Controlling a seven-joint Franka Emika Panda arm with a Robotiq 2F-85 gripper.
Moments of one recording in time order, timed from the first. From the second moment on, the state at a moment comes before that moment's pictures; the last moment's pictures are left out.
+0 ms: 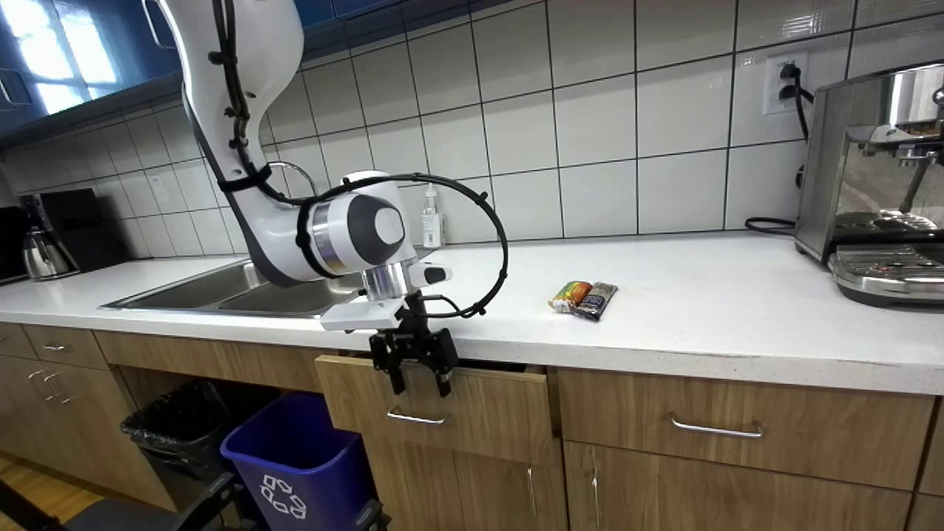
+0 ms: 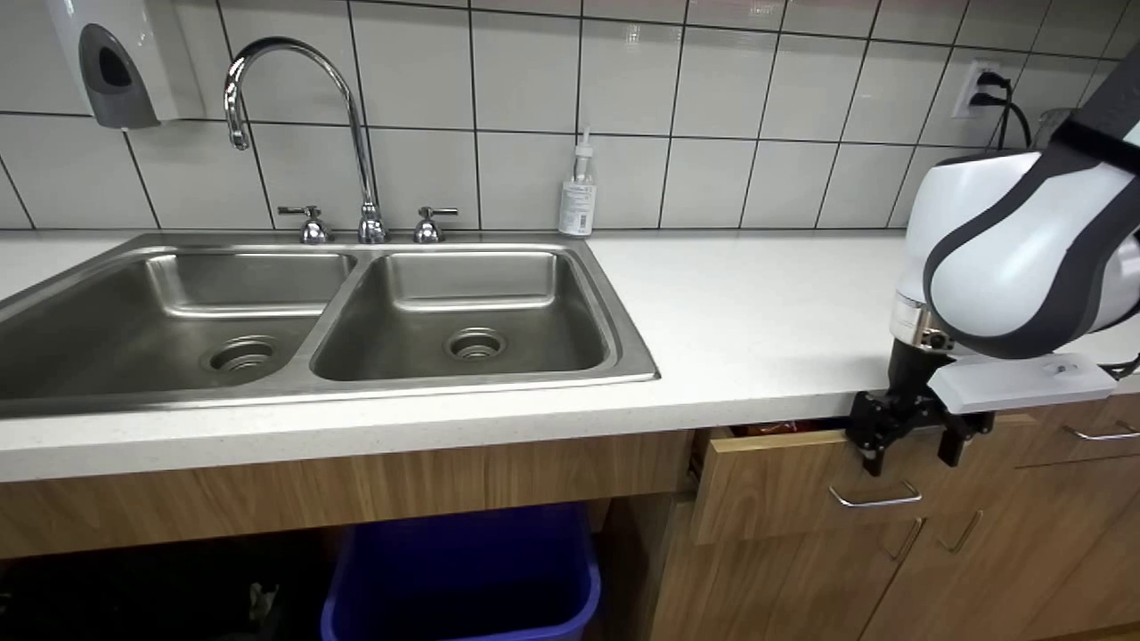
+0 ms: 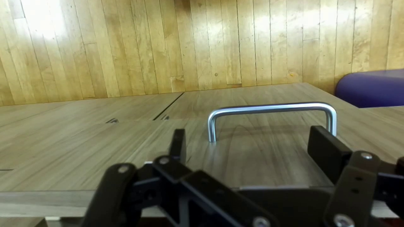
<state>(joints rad) 0.05 0.44 -0.13 -2.42 -0.21 2.77 0.23</state>
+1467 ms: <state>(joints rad) 0.07 0.33 -0.12 -2.44 -0.19 2.73 0.22</state>
